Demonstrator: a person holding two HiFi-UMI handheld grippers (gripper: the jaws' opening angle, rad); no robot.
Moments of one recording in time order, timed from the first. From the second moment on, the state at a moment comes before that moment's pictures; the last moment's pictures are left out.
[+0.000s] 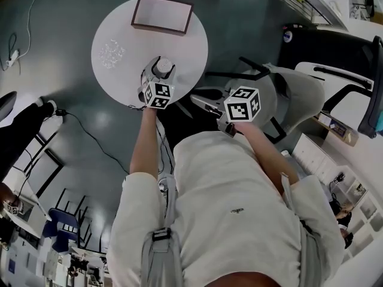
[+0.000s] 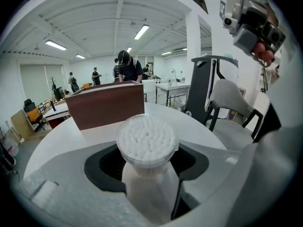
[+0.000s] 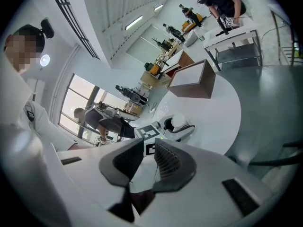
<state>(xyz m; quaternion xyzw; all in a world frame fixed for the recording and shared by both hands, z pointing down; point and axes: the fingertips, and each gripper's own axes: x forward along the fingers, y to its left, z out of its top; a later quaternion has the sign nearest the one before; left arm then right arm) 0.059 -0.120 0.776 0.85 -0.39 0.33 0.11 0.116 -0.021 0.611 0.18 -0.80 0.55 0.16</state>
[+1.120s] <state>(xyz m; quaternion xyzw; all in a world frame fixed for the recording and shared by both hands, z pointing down) -0.015 -0.043 0.615 0.86 -0.42 0.27 0.10 0.062 -0.048 0.550 0.26 -0.86 0.42 0.15</state>
